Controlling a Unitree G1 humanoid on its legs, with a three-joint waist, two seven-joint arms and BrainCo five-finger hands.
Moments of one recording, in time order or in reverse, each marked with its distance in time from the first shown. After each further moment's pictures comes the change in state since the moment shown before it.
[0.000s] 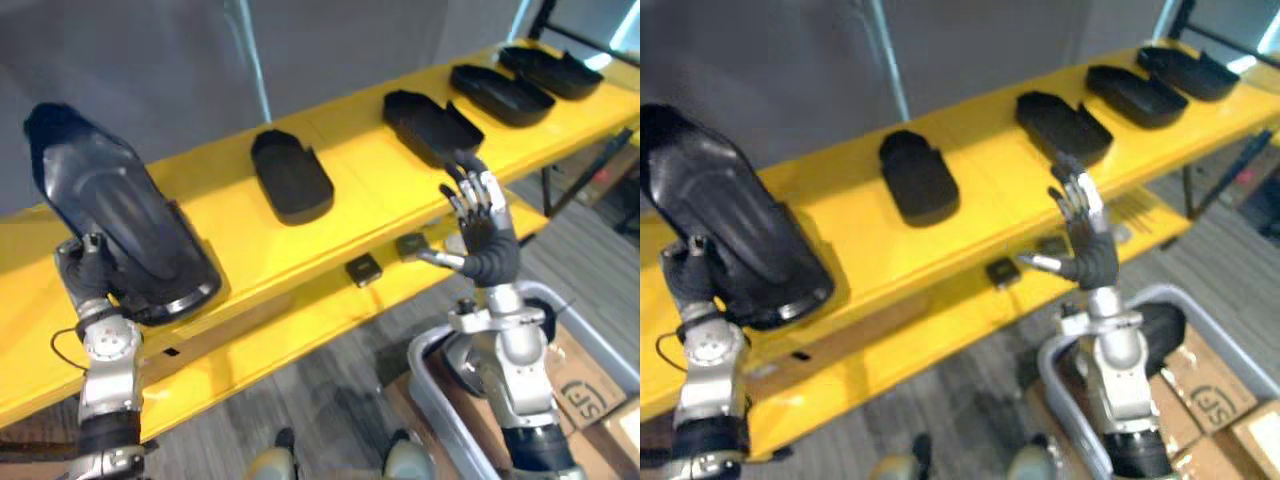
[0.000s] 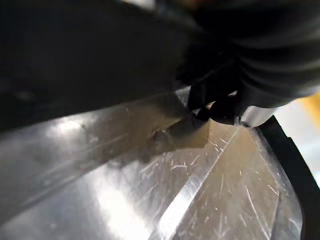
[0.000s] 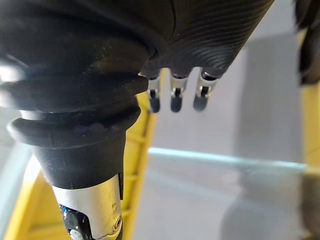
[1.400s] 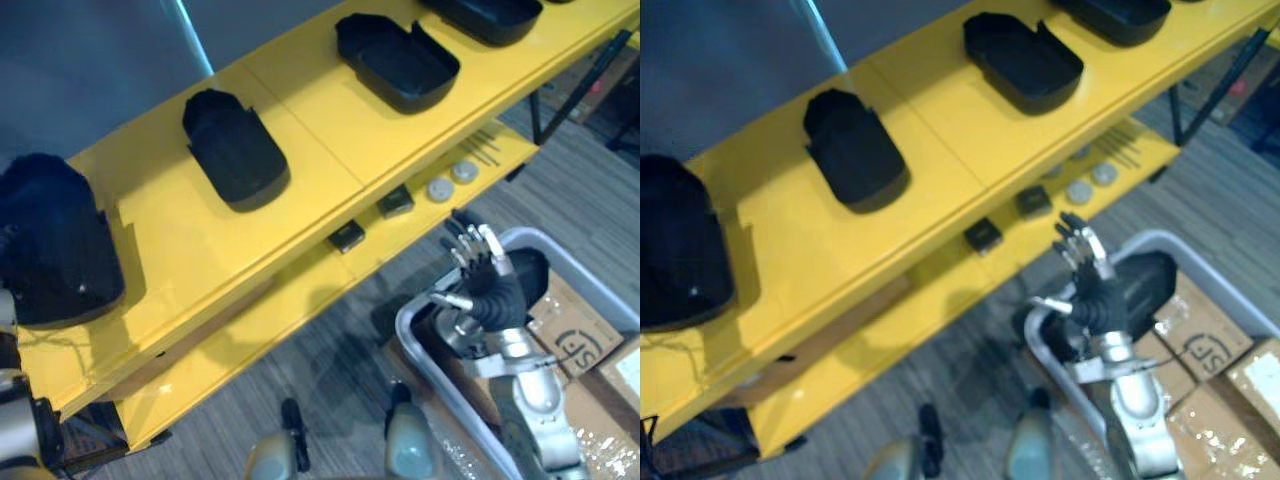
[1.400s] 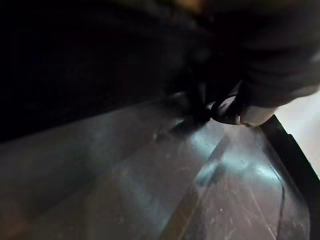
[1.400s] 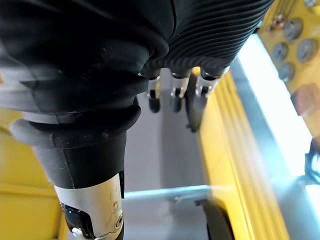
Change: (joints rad) left arm -0.264 0.494 0.002 0.435 0.349 0.515 -0.658; right arm 0.257 -0.069 0.055 -0.086 0.100 0.067 -0.023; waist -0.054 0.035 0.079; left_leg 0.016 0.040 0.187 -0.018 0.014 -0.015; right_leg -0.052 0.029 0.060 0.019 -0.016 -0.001
